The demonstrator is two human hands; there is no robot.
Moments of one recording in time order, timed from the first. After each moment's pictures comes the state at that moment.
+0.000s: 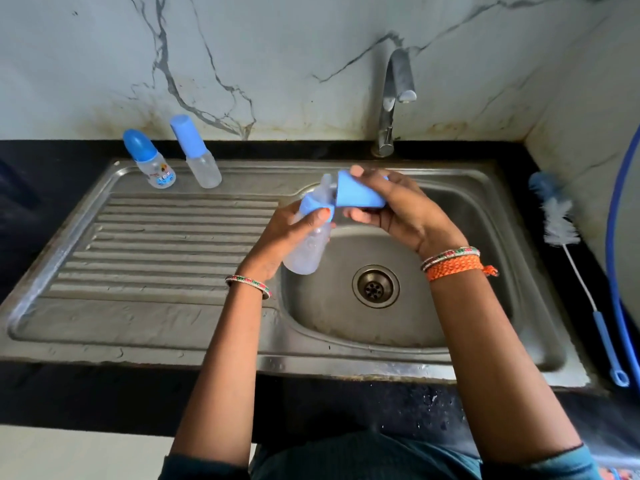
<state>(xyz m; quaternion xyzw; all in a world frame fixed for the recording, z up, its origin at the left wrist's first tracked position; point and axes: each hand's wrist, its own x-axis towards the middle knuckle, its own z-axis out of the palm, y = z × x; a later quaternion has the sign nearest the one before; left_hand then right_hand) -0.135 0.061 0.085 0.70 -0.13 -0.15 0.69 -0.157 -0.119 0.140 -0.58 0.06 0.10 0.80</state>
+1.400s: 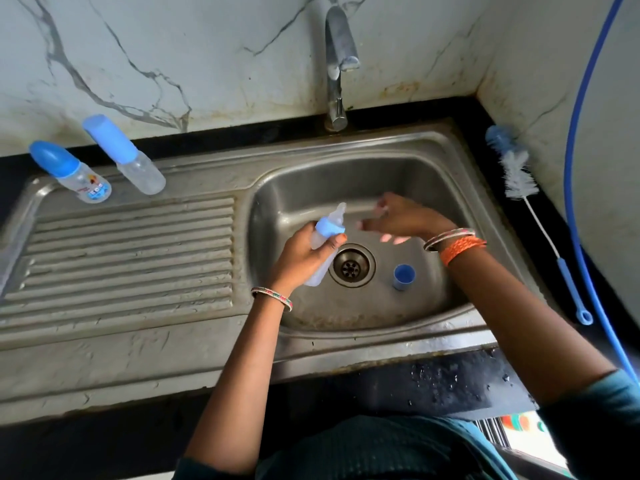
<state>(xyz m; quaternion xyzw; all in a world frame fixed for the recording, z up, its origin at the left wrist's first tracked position) -0.135 0.003 0.014 0.82 -0.14 -0.19 0.52 -0.155 -0.199 0.064 -0.88 0.17 0.21 0.39</state>
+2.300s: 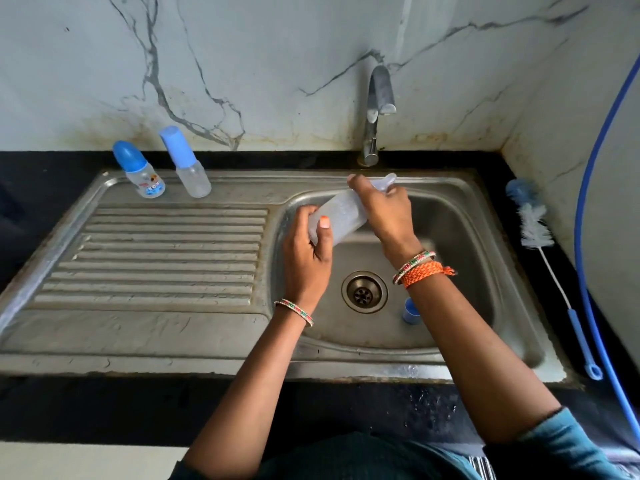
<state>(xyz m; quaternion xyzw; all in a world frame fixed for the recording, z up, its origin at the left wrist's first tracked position) -0.171 0.006 0.065 0.79 -0.11 0.27 0.54 -0.149 -0.117 0.115 -0.74 0.21 -0.12 0.63</state>
